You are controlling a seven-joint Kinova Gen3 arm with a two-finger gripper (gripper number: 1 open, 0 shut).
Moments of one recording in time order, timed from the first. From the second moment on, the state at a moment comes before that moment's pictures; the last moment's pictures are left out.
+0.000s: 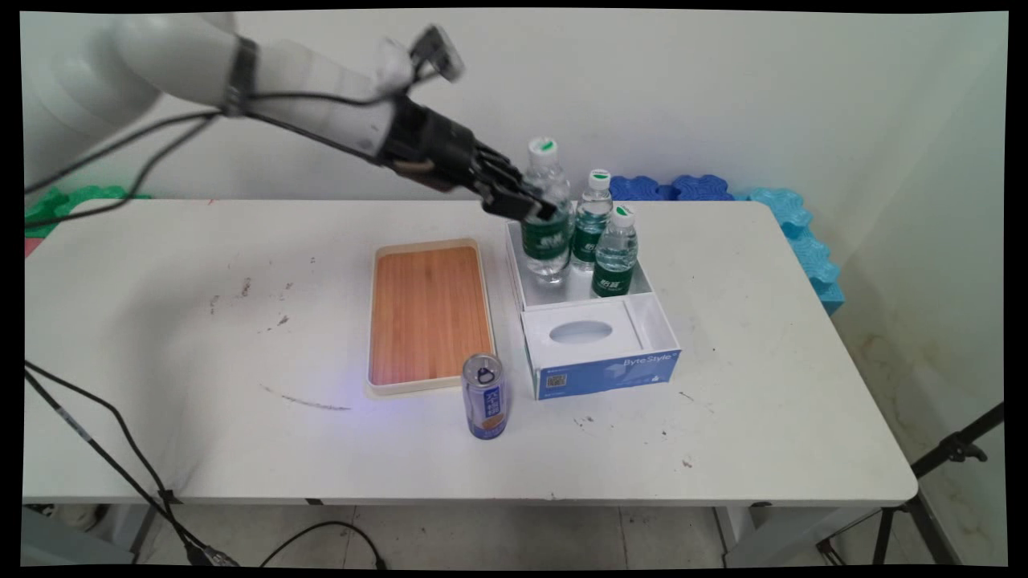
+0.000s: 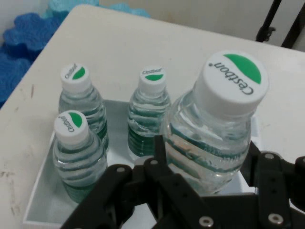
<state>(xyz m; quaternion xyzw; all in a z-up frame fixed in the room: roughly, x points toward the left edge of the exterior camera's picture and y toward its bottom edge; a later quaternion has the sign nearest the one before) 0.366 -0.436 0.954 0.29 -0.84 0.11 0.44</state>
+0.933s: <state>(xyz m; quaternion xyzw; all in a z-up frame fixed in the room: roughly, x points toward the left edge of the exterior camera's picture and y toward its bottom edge) 0.487 -0.350 0.950 0.21 -0.89 0.12 0.39</state>
